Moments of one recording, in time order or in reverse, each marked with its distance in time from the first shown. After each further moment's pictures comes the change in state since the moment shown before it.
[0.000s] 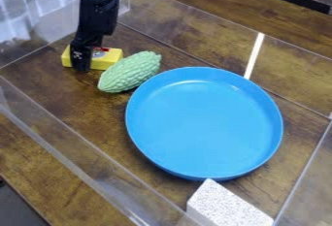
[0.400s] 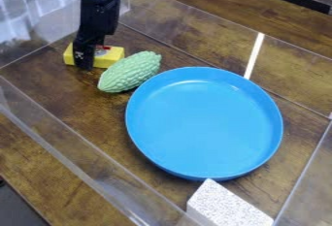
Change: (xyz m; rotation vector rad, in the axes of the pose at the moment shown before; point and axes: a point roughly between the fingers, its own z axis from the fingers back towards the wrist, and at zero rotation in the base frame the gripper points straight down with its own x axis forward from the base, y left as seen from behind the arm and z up) arm 0.002 0.002 0.001 0.017 -0.014 0.001
